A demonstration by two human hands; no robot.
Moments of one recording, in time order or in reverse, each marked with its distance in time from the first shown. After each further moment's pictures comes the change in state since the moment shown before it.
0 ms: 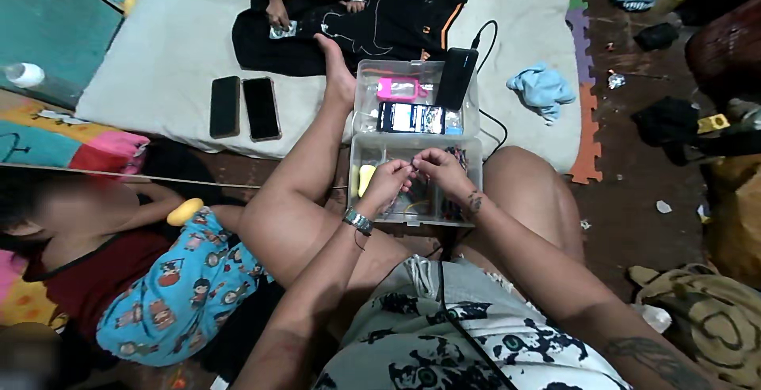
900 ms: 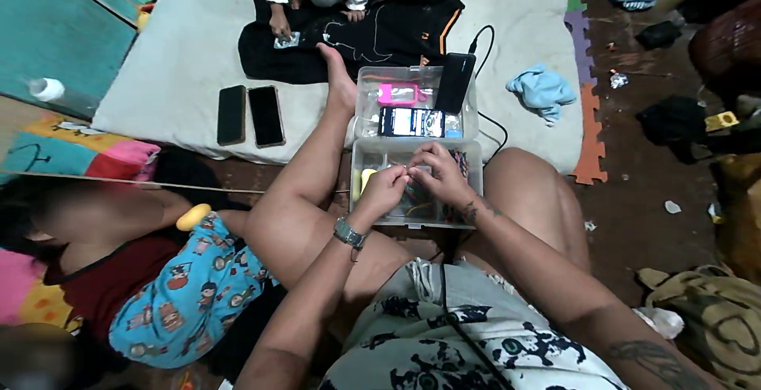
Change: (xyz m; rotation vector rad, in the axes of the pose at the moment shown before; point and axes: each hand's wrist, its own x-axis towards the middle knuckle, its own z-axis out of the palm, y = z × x) left_hand -0.032 0.029 -0.012 0.610 -0.027 0.222; right_hand -0.003 -0.001 -0.001 -0.443 0.030 -0.627
